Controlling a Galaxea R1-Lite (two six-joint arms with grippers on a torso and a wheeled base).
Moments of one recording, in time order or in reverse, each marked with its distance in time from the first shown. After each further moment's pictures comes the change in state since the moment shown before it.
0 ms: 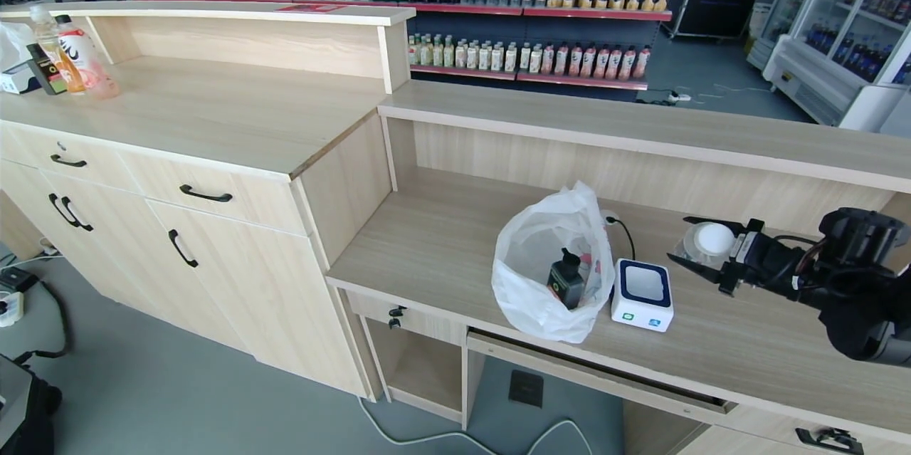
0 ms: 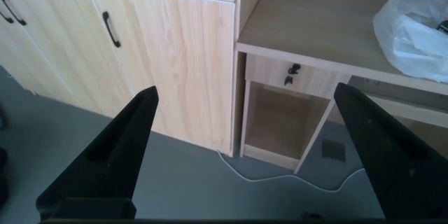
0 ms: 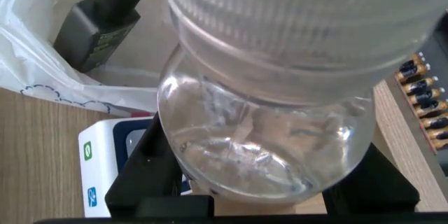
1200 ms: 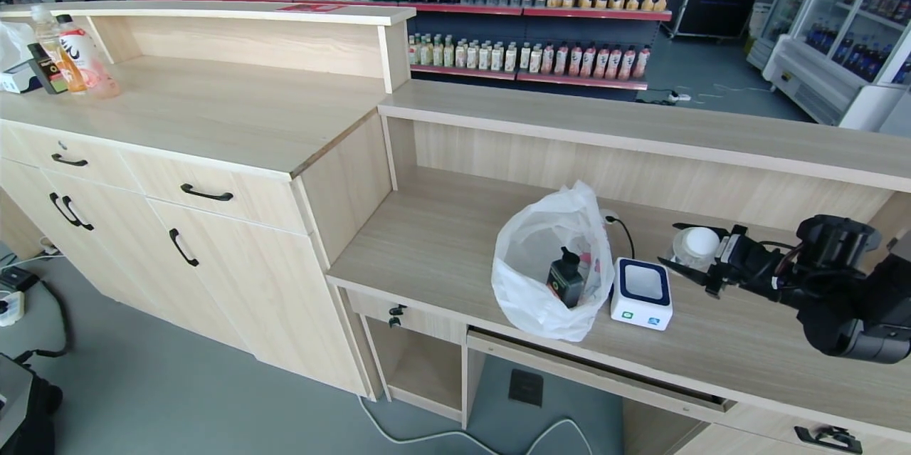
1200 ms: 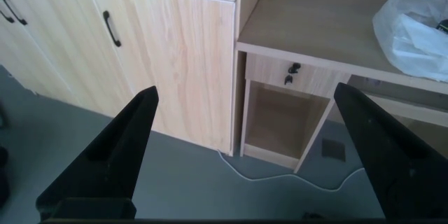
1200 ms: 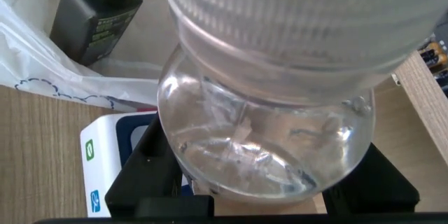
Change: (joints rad) left arm 0.000 0.000 0.000 0.000 0.000 0.000; right arm 0.000 0.112 -0.093 -0.007 0.002 0.044
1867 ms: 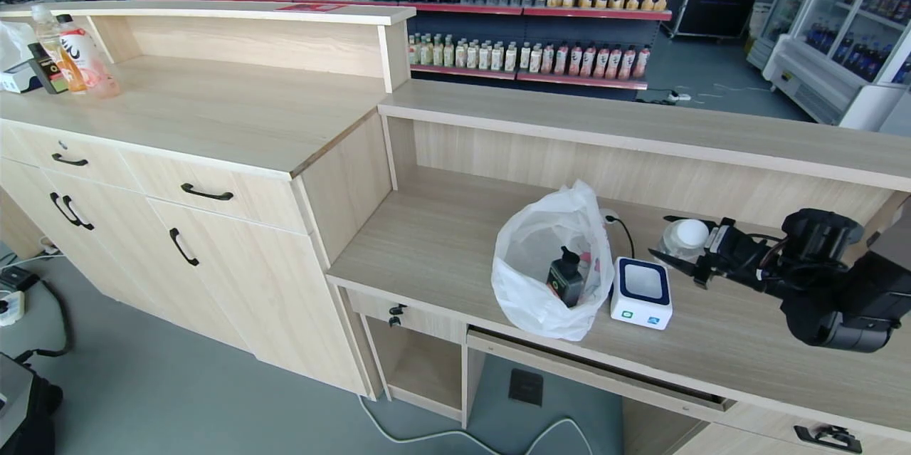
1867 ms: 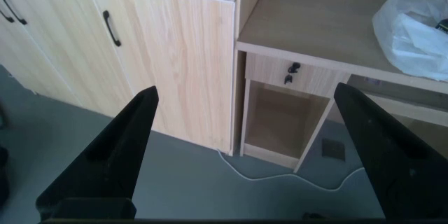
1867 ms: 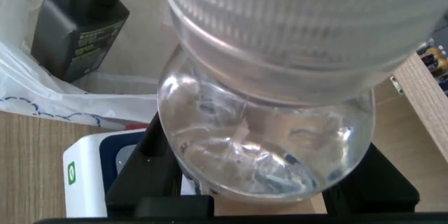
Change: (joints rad) left arm 0.000 0.000 0.000 0.000 0.000 0.000; right arm 0.024 0.053 -0.095 -0.011 -0.001 0.059
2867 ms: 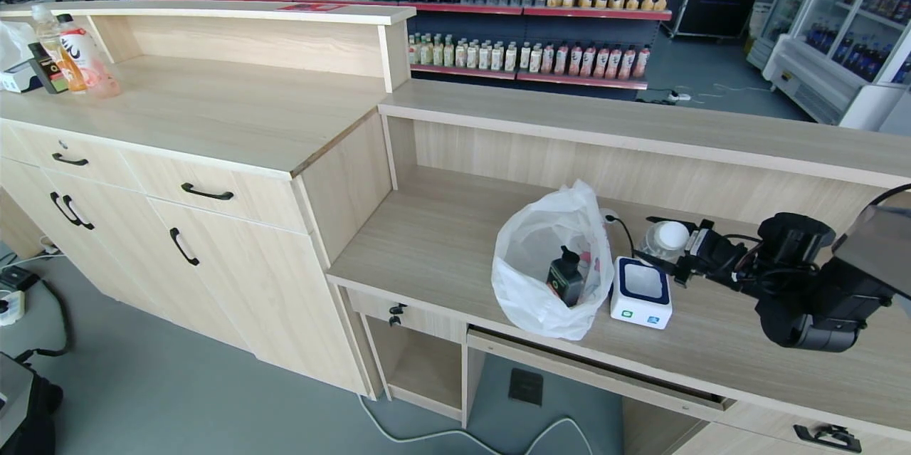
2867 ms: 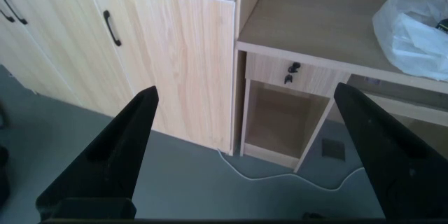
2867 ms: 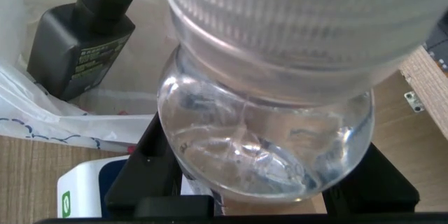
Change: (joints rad) left arm 0.001 0.000 0.000 0.000 0.000 0.000; right arm 0.046 0.079 -0.058 -0.077 -0.004 0.040
